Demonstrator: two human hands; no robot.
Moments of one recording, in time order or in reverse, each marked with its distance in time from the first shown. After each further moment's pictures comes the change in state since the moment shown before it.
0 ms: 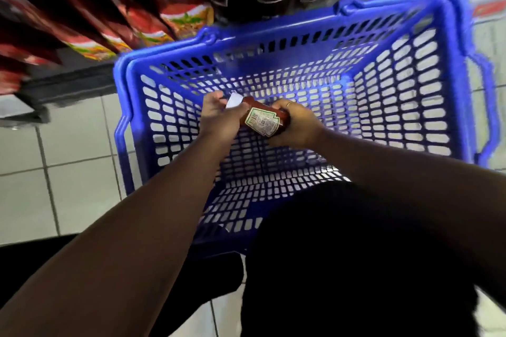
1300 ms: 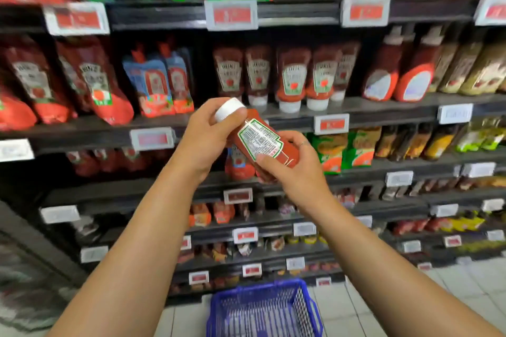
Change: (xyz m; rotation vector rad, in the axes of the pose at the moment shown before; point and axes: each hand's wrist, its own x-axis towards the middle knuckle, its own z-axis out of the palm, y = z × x) left_hand -0.711 0.763 -0.272 -0.213 -0.342 1.036; right_hand -0.640 -0.729 -0.424 0.550 0.572 -0.773
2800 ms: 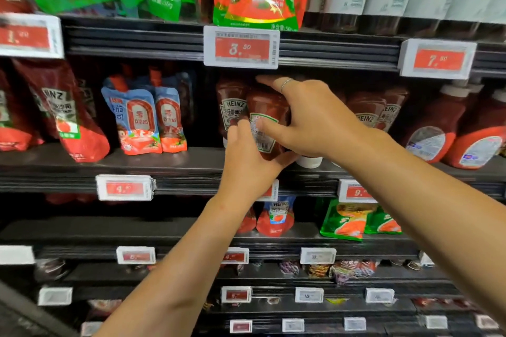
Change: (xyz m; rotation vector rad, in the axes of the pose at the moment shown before) left_hand 0.115 -0.056 0.058 0.506 0.231 0.147; right_hand 0.206 -0.074 -0.010 -1.076 -0.305 -0.563
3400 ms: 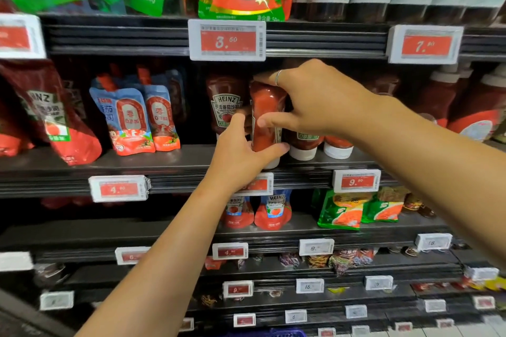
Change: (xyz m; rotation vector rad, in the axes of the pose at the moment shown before) left_hand 0.009 -0.005 -0.014 -0.211 -0.217 0.013; right_hand 0.007 0.017 -0.023 -0.248 -0.084 -0.150
